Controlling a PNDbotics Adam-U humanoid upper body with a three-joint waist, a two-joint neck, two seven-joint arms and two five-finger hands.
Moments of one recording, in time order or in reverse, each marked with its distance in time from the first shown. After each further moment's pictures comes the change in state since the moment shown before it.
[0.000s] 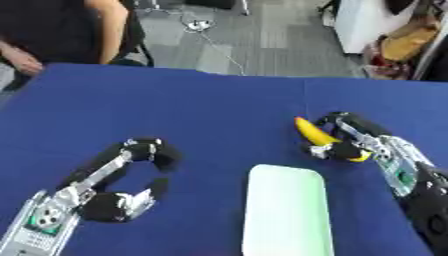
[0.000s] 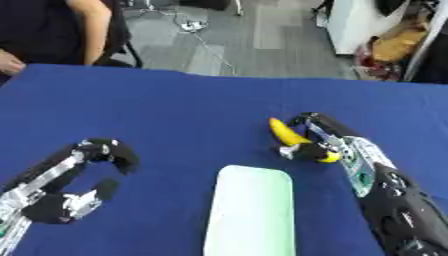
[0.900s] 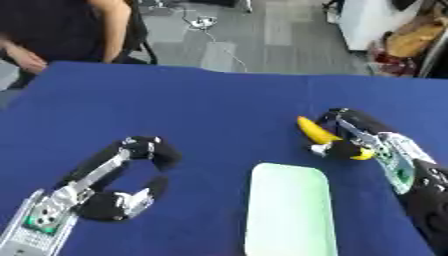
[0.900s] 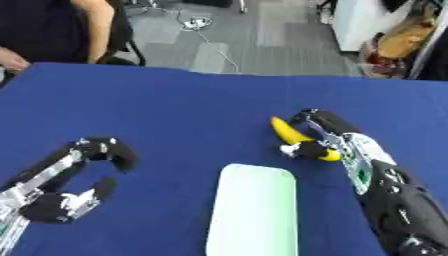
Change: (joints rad) left arm -0.005 -0.001 0.000 0.000 0.000 -0.003 0.001; right arm 0.009 -0.004 -0.001 0.010 0.156 -0.006 -0.047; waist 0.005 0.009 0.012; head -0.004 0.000
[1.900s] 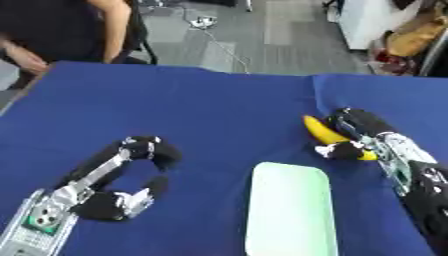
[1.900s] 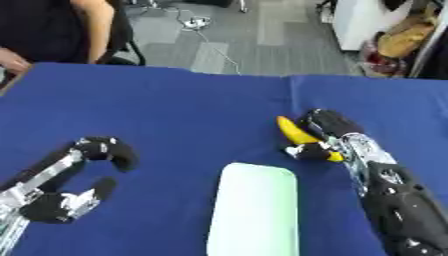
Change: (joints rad) left arm 0.000 0.000 0.000 0.000 0.000 0.000 0.000; right arm 0.008 0.001 -0.025 0.018 0.142 0.034 -0.089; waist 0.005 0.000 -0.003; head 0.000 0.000
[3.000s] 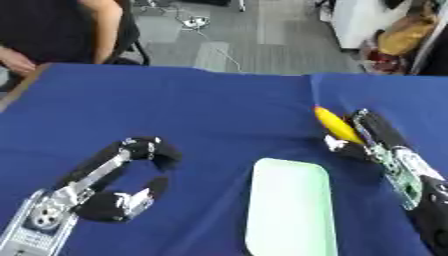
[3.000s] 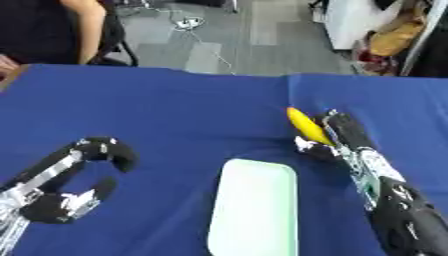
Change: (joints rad) left arm 0.005 0.000 0.000 0.001 0.000 0.000 0.000; right arm 0.046 -0.019 -0.005 -0.019 -0.196 -0.044 -0.286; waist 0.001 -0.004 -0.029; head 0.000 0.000
